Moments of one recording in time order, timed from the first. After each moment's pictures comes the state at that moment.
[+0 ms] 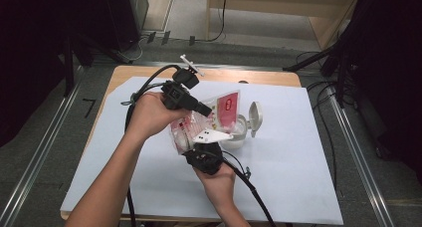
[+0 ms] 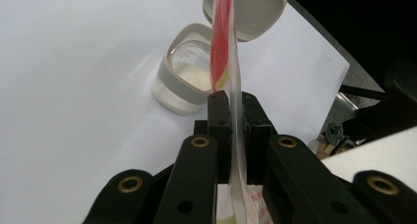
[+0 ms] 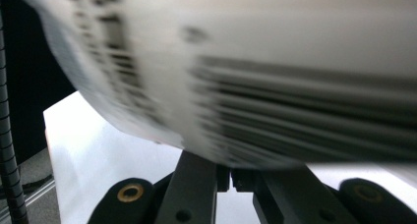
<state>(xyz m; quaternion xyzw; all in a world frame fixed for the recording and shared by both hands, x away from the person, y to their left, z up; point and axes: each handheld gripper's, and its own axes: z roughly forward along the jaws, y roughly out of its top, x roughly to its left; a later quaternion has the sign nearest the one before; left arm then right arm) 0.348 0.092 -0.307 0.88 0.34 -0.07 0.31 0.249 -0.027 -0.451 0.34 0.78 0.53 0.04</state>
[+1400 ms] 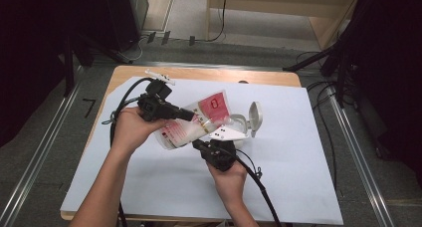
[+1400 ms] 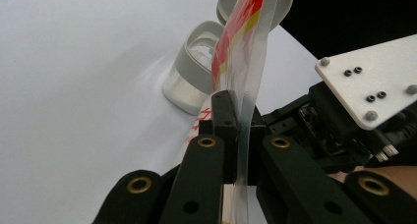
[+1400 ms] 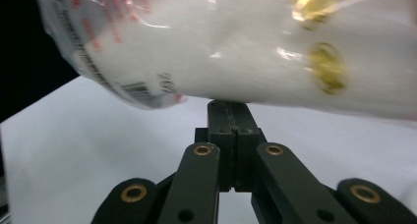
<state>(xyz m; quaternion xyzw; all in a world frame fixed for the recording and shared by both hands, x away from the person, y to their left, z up) 0.331 0.149 -0.337 0.84 0.35 -0.06 0.40 0.259 -0.060 -0.459 0.38 0.76 0.53 0.08</state>
